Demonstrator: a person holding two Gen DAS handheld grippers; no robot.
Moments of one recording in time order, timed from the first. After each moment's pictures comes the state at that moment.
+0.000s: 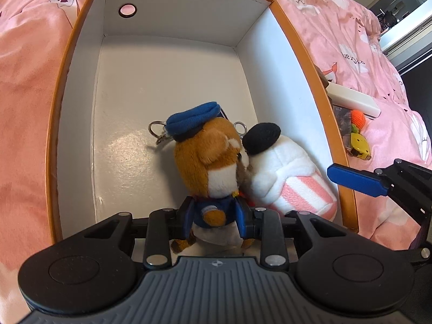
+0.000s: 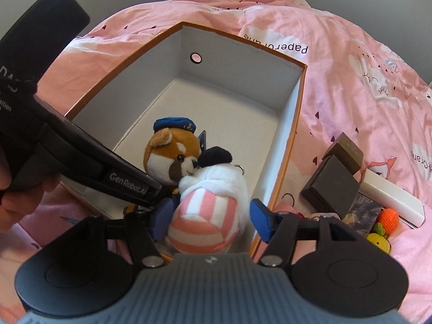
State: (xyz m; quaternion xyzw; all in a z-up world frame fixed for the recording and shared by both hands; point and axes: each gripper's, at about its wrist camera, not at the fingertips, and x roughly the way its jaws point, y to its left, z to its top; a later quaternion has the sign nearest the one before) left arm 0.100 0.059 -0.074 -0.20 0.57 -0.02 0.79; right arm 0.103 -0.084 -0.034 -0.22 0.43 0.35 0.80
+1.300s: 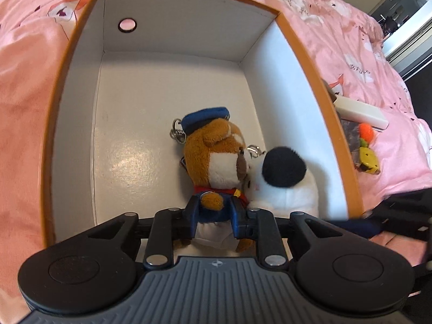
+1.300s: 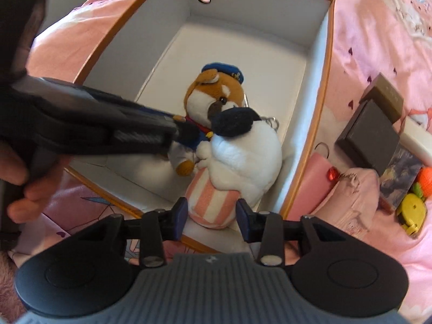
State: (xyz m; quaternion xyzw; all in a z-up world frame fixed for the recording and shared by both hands) left arm 0.120 0.061 -0.082 -0.19 0.56 -0.01 0.81; right arm 0.130 -0.068 -0.044 -0.20 0.56 0.36 0.71
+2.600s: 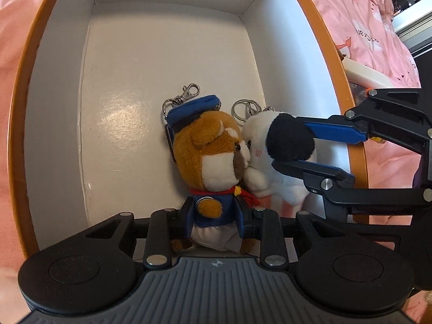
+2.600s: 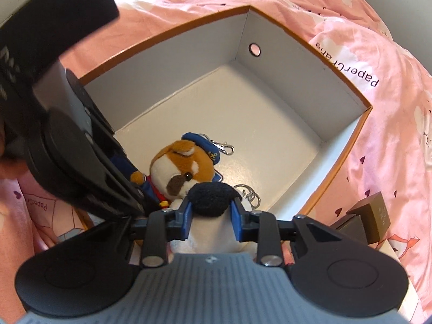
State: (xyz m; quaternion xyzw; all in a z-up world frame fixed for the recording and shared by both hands) left arm 0.118 0.049 -0.095 -0.18 0.63 -0.02 0.76; right arm 0.153 -0.055 -0.057 -0.34 0.41 0.48 0.70
